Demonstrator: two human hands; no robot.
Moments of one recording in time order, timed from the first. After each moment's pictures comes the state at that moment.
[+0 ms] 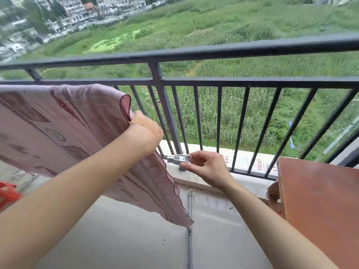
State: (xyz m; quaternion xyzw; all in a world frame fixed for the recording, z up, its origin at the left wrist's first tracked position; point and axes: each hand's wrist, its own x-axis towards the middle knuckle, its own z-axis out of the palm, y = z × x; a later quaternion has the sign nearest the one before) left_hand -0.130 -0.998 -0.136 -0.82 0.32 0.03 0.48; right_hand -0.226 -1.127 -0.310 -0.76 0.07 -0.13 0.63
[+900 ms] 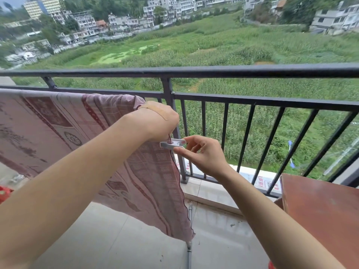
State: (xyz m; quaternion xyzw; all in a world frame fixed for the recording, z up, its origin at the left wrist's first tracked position) left_hand -0.125 -0.975 -0.070 -0.85 0.43 -0.05 0.28; right_hand -0.201 -1.099 -0.217 -0.83 0.04 -0.22 0.51
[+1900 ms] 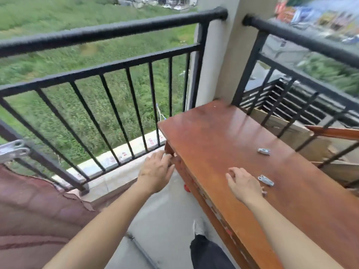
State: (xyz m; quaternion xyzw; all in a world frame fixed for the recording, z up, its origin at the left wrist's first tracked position) left_hand -0.290 -1.084 -0.374 -0.69 0.72 0.05 -0.08; right_hand -0.595 -1.131 -0.403 -0.73 0.67 -0.05 0.15
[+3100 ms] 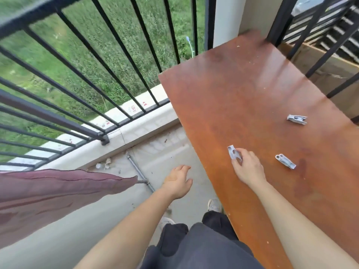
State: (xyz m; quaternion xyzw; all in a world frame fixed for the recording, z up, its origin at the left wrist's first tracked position) left_hand -0.431 -1.097 -0.503 -0.75 0.52 0.40 0.04; right_hand -0.664 -1.215 -0.528 -0.69 0.63 -0.02 0.35
